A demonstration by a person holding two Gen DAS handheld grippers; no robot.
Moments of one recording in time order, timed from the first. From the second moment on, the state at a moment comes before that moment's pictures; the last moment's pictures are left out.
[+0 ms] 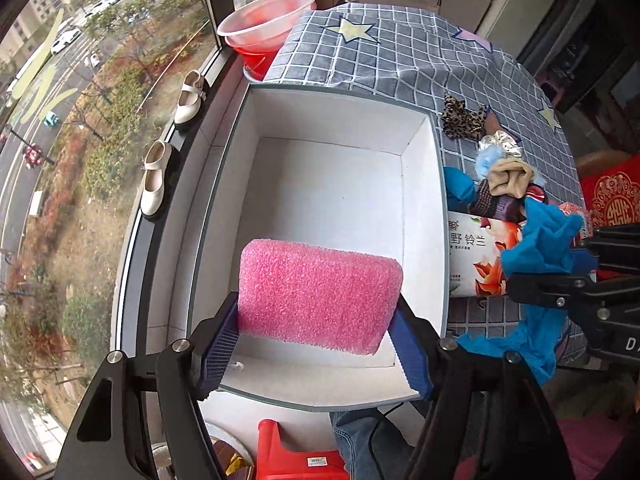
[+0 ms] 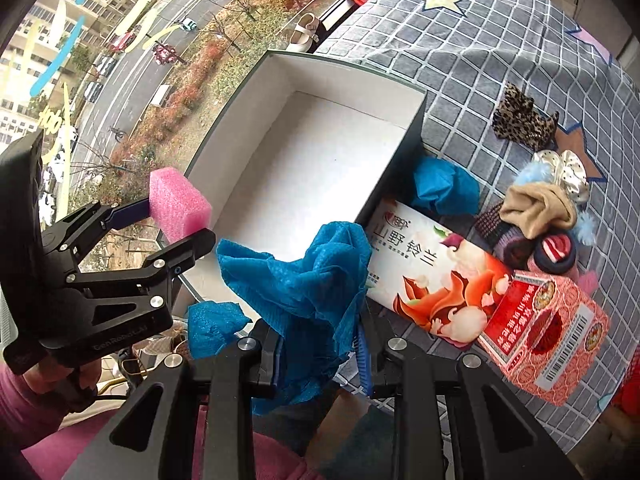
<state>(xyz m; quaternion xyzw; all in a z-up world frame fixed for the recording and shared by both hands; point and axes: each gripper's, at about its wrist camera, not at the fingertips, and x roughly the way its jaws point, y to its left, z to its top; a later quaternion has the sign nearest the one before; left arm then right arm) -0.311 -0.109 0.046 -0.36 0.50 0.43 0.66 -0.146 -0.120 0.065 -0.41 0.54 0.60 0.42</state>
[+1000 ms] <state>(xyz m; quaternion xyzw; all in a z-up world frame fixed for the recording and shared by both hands) -0.338 -0.107 0.022 -0.40 0.50 0.45 0.63 -0.200 -0.081 0.048 -0.45 0.51 0.62 0.39</state>
